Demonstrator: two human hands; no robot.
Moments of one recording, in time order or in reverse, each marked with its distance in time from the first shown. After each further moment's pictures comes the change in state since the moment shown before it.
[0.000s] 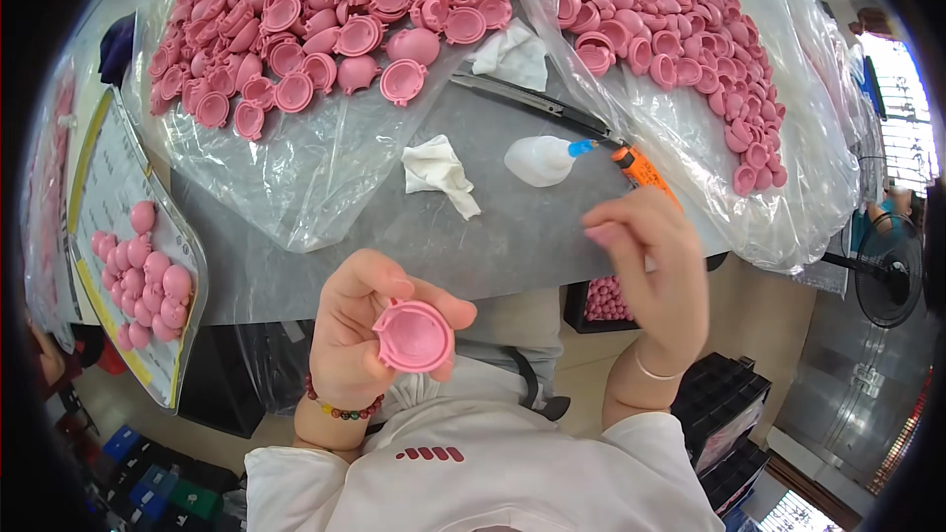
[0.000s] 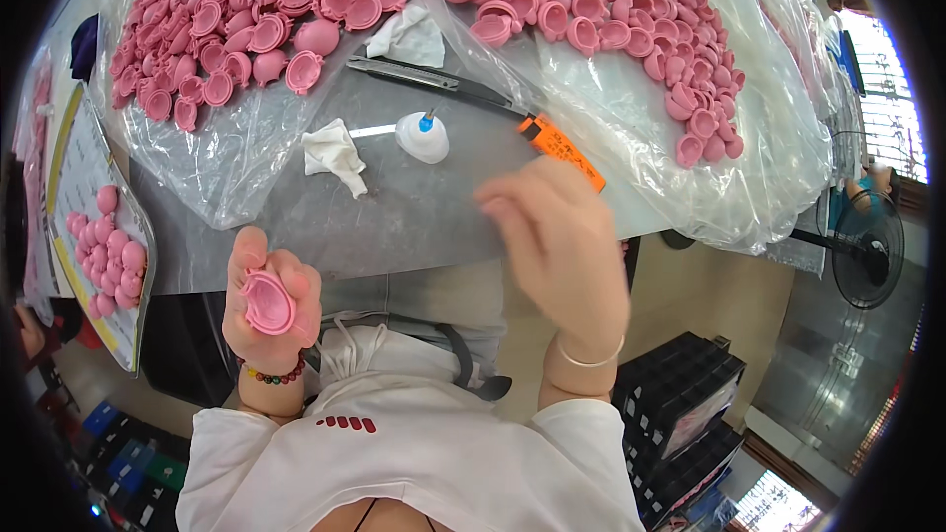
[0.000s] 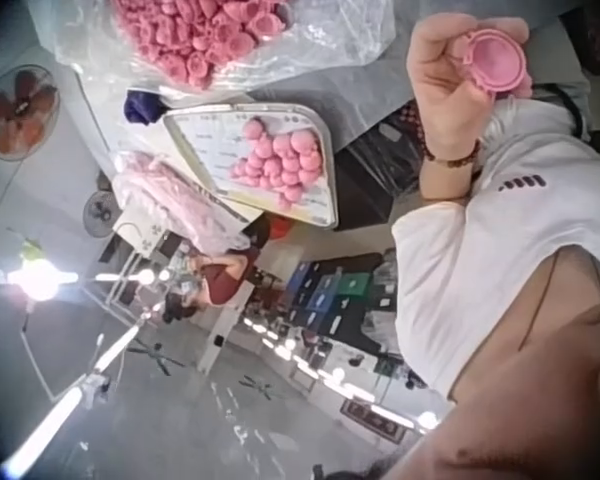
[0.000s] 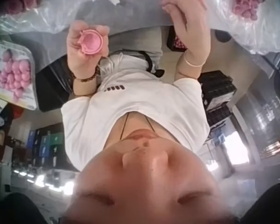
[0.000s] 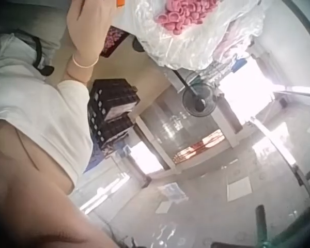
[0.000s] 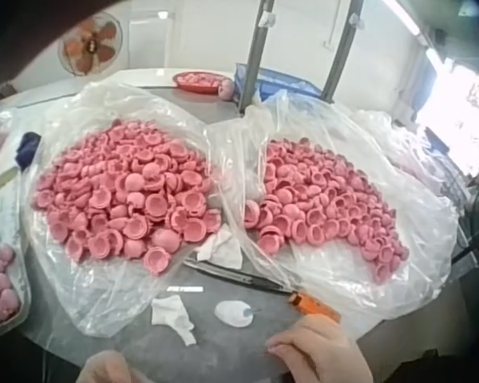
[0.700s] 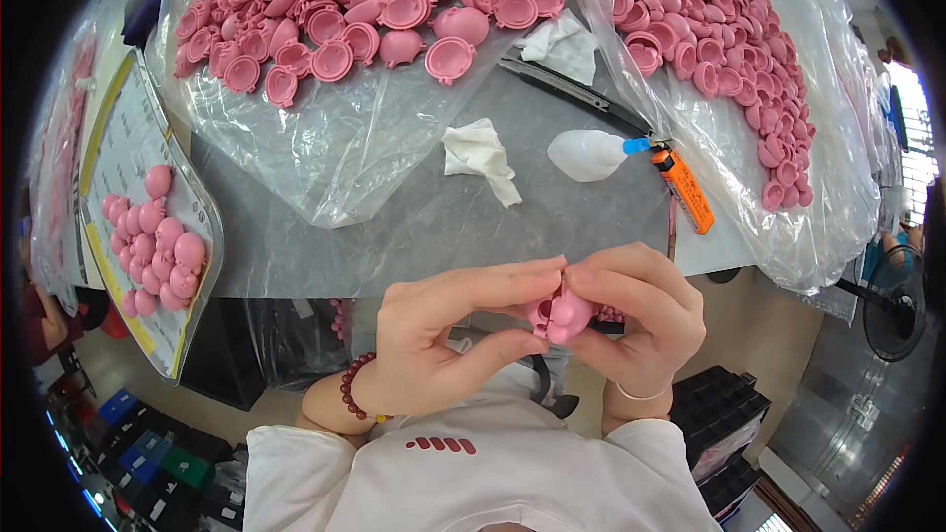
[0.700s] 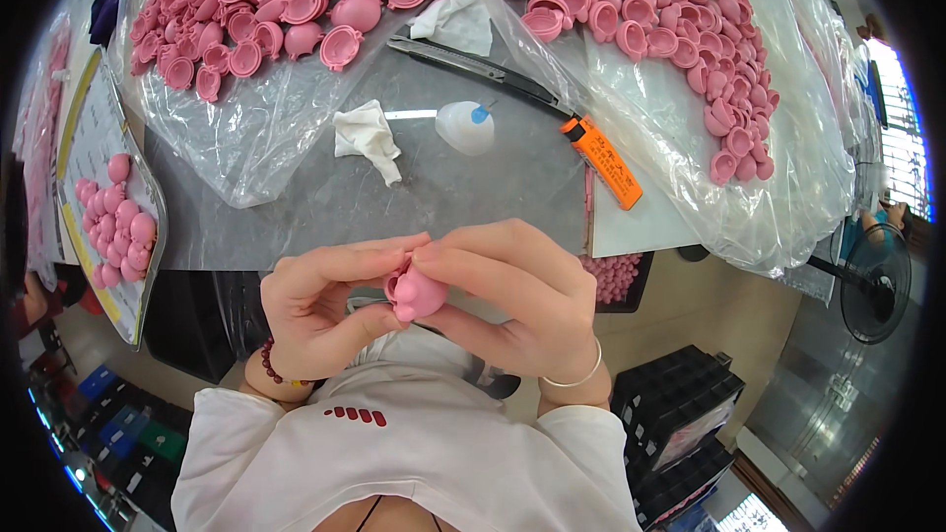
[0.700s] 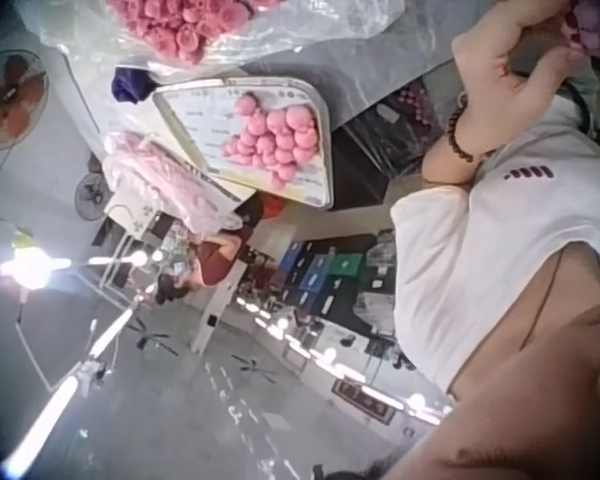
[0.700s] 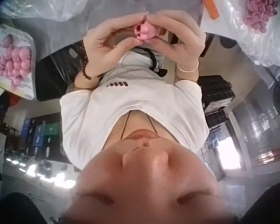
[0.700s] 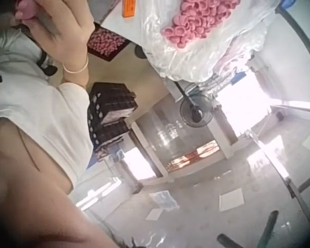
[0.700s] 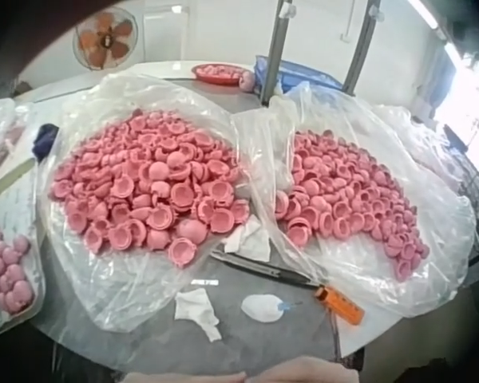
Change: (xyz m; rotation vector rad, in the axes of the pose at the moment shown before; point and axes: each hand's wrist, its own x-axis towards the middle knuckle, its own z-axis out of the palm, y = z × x) left_hand 0.007 -0.013 0.023 1.052 0.038 0.039; right_hand -0.014 -0.029 0.038 0.437 0.156 -0.251
